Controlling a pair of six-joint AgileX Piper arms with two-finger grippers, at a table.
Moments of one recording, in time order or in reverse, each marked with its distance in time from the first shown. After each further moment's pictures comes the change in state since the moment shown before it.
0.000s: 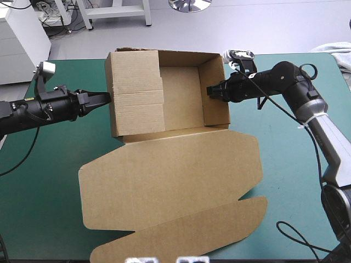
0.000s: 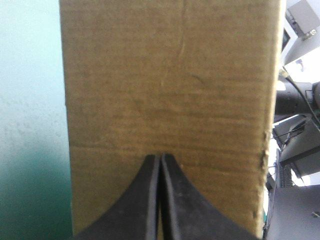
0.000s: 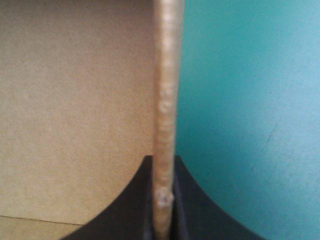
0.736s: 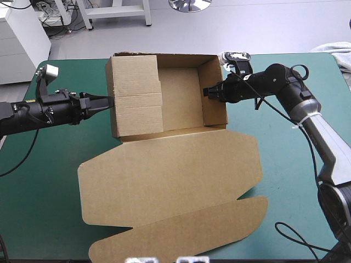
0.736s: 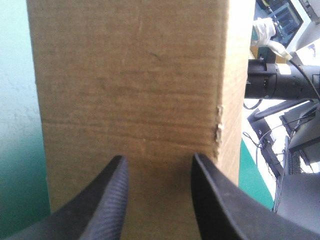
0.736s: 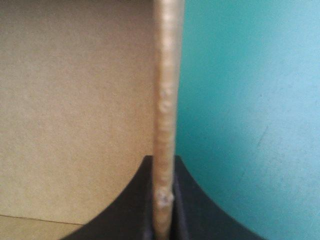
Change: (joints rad) left arm 0.000 -0.001 0.000 0.050 0.028 0.001; right arm 0.031 0.021 0.000 -0.068 -0.048 0.045
